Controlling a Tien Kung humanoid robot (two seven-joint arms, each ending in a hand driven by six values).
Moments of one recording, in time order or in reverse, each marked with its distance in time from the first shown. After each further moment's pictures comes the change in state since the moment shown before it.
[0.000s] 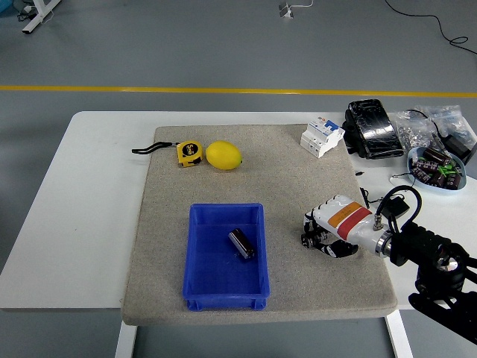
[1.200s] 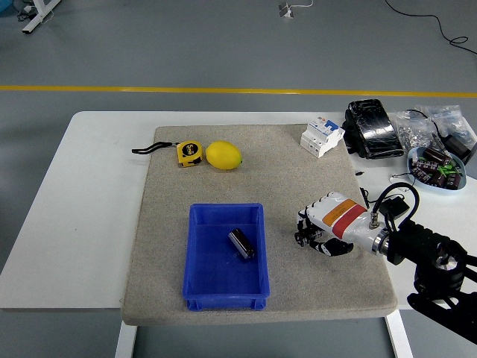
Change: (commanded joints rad) left arm 0.012 0.005 -0.026 0.000 0.052 -0.015 0.005; right arm 0.006 -0.023 0.024 0.101 -0.028 0.023 -0.026
